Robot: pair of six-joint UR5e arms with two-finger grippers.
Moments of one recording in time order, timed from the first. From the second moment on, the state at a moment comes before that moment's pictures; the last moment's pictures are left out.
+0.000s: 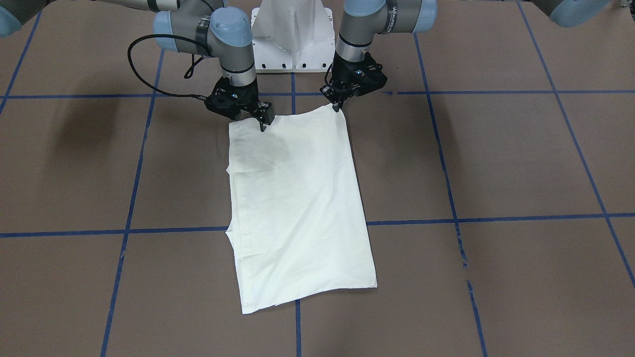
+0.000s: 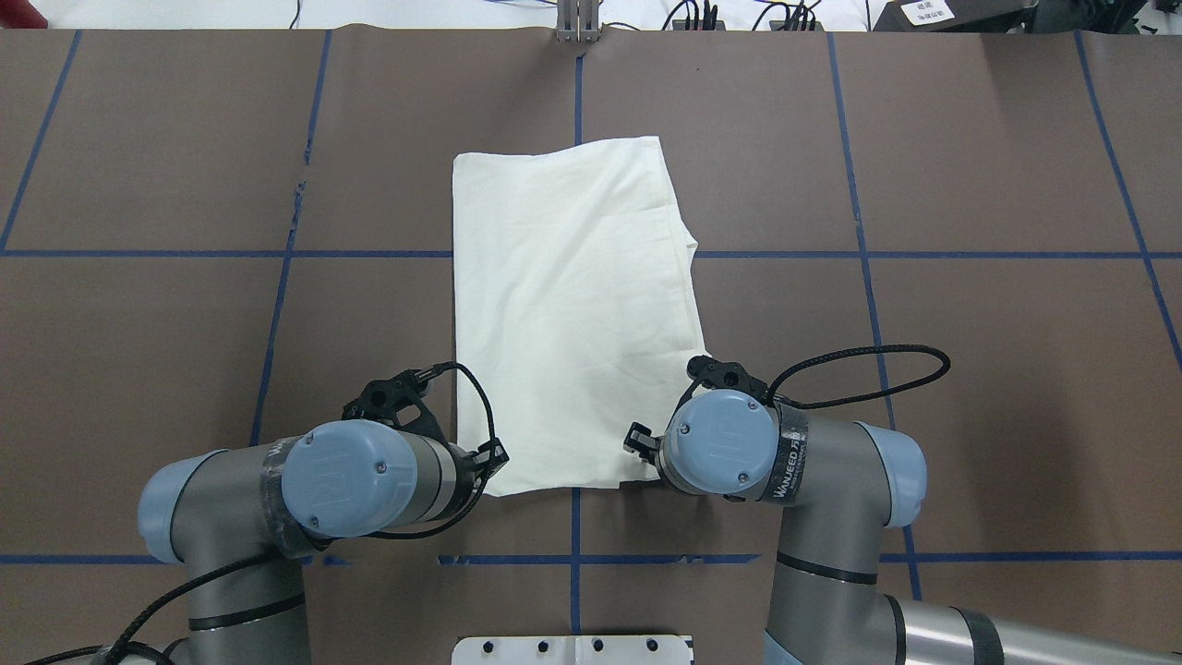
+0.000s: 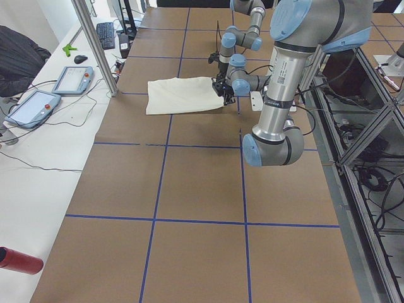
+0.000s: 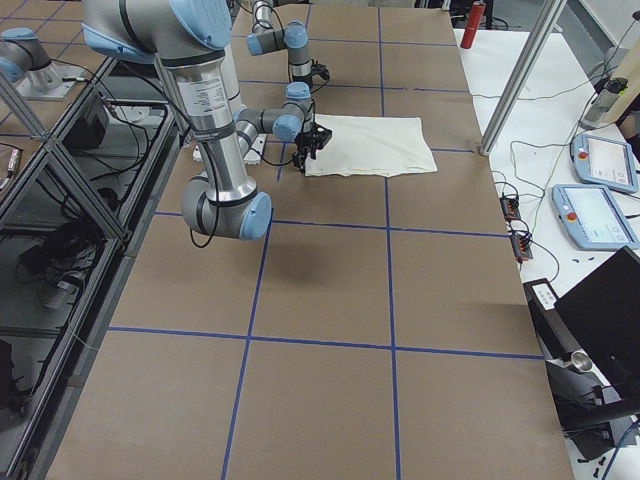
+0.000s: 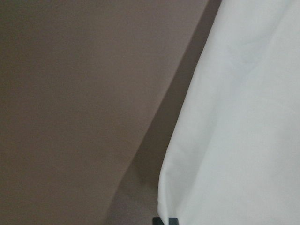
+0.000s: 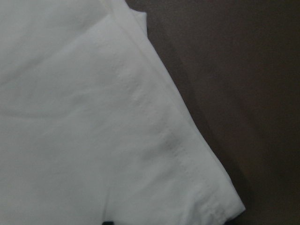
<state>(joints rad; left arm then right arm) -0.27 -2.01 -1.91 -1.71 -1.64 -1.91 0.29 -1.09 1.79 -1.52 1.68 1.82</state>
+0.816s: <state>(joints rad) -0.27 -2.01 -1.91 -1.71 -1.64 -1.91 0.30 -1.08 1.79 -1.52 1.69 1.82</state>
